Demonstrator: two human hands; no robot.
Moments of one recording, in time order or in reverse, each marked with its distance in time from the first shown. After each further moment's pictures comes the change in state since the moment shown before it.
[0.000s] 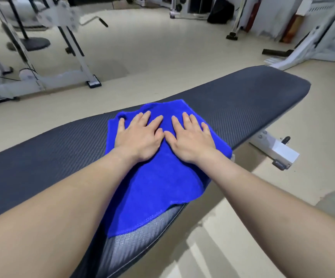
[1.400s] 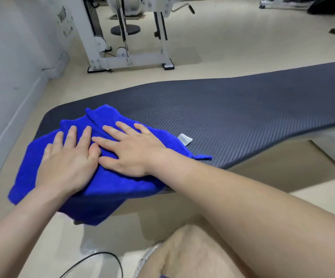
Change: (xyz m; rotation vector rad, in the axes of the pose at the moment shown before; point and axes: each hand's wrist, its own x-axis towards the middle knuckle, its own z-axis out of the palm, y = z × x) left_hand -0.294 -0.128 -0.020 0.208 0.061 -0.742; right_hand -0.134 -0.208 0.044 0.009 -0.201 -0.981
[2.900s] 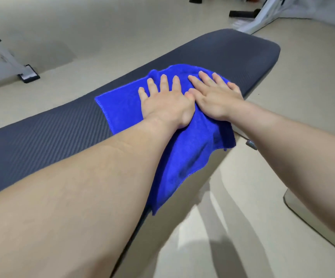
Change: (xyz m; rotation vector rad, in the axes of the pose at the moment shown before) left_hand 0.093 0.549 -0.019 -0.201 -0.123 0.778; right_hand -0.251 0.416 -0.083 0.029 0.206 1.186
